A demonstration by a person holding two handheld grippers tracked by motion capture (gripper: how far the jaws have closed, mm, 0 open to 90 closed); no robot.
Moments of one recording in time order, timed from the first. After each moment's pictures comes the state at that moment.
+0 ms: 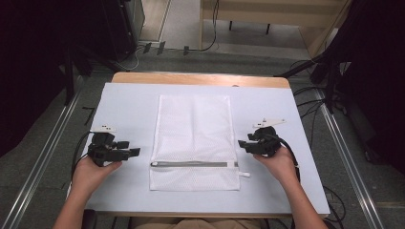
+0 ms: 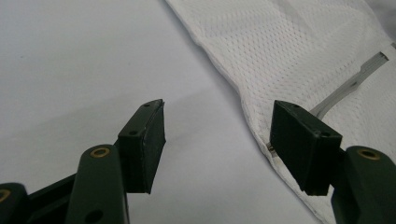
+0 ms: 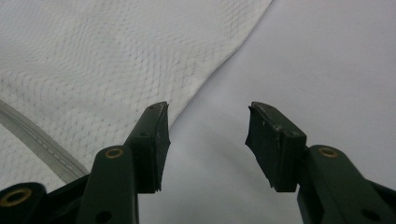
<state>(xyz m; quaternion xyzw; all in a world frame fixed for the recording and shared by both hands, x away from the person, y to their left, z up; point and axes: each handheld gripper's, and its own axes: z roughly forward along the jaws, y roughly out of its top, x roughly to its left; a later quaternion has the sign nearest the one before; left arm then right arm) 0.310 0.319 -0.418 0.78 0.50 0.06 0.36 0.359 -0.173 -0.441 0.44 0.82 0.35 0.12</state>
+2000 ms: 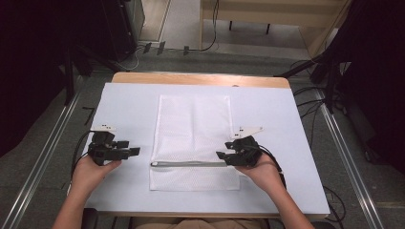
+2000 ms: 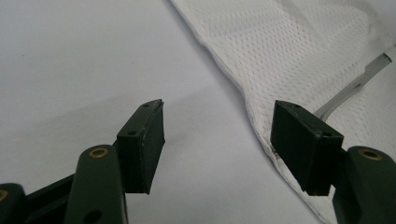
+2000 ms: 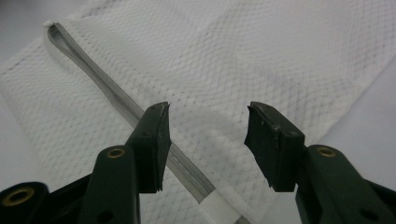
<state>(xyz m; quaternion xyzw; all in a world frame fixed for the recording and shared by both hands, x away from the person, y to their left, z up) 0.313 0.320 -0.420 0.78 0.50 0.05 0.36 0.321 -0.111 -0.423 0.35 0.85 0.38 0.09</state>
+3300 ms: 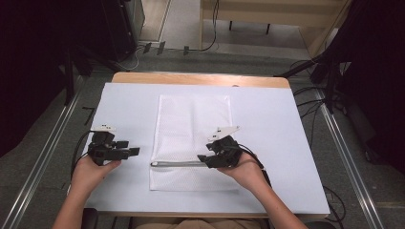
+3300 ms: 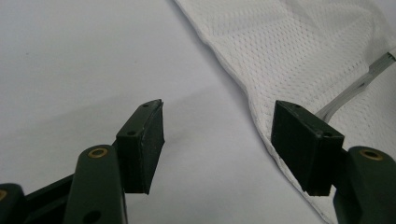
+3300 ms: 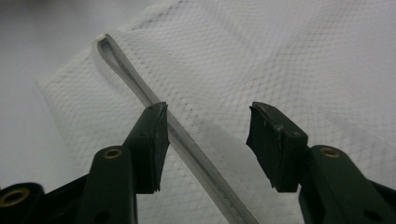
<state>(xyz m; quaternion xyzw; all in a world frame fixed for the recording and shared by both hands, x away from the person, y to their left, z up) 0.314 0.322 -0.421 0.78 0.50 0.06 0.36 0.318 -0.058 -0.416 0.30 0.87 0.38 0.06</state>
